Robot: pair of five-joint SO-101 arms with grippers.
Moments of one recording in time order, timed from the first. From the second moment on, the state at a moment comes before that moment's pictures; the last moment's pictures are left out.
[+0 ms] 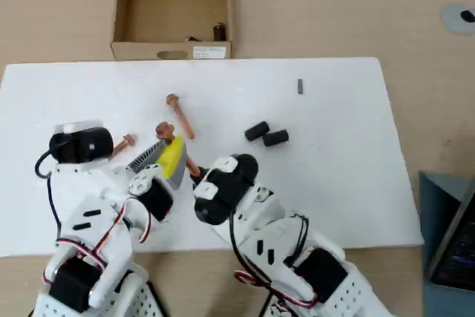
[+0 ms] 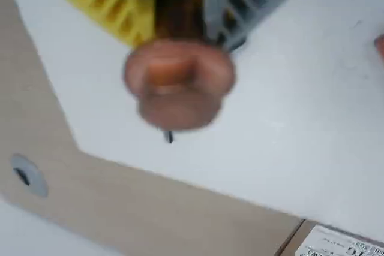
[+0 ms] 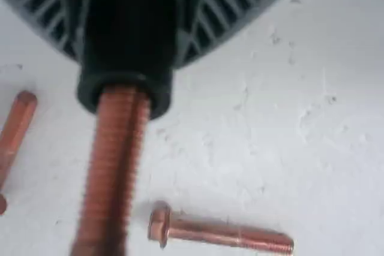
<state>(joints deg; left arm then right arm) 22.4 -104.4 73.7 50.3 26.6 -49.4 -103.6 86.5 50.2 -4.4</state>
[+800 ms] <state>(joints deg) 30.9 -104.5 74.3 60.3 19.3 -49.6 -103.5 85.9 50.2 -4.4</state>
